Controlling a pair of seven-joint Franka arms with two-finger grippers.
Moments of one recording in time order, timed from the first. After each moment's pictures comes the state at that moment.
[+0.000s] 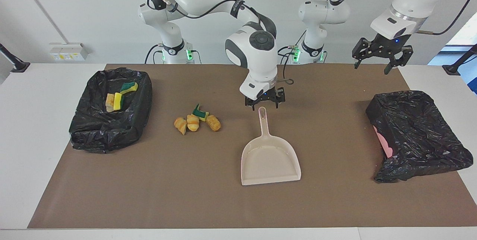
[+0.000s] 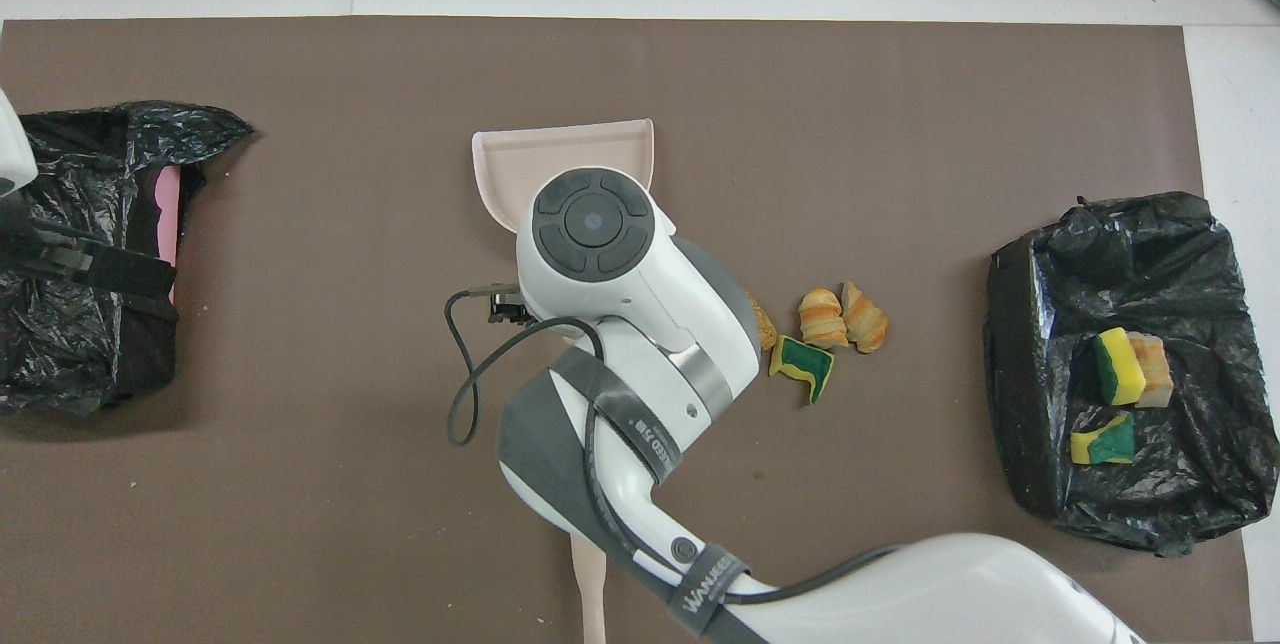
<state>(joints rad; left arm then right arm) -0.14 -0.05 0.02 -1.58 0.00 1.56 0.22 0.40 0.45 0.37 -1.48 -0.03 1.95 0.70</state>
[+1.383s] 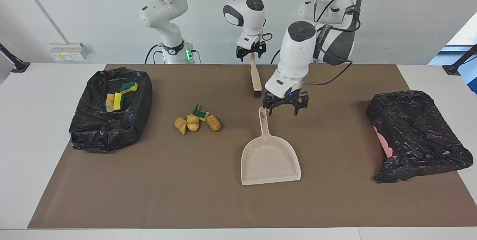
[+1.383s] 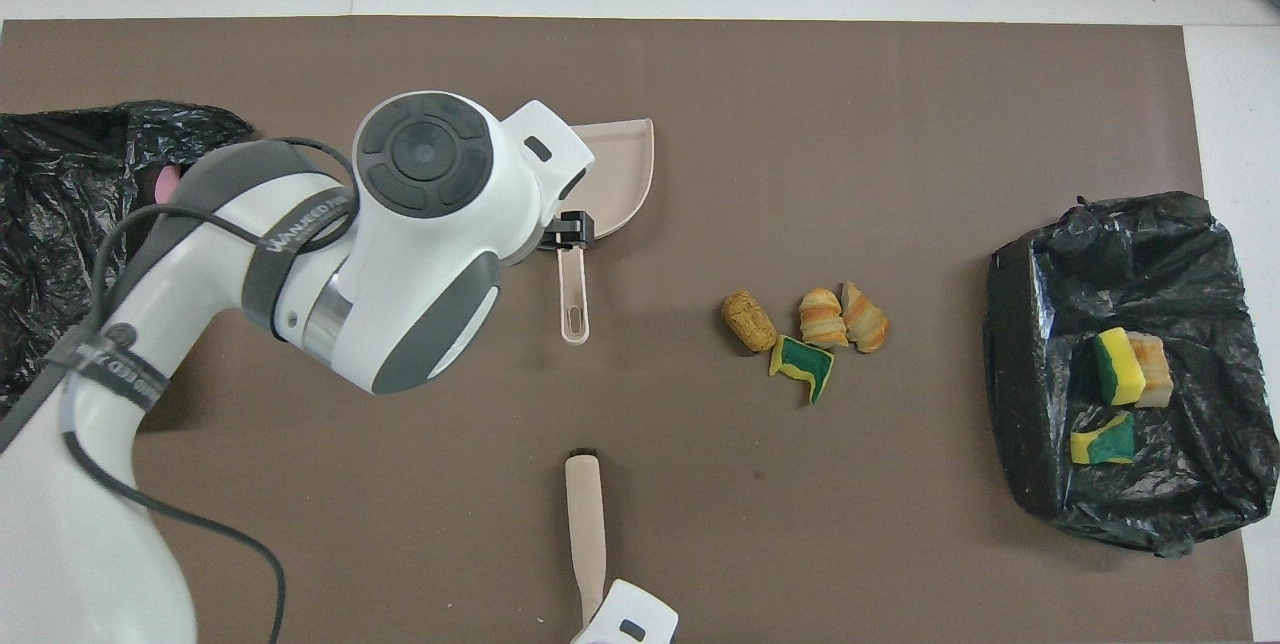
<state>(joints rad) -0.15 0.35 -0.47 -1.62 0.22 2.00 -0.62 0.75 -0.07 0.37 -2.40 0.20 2.27 0.72</state>
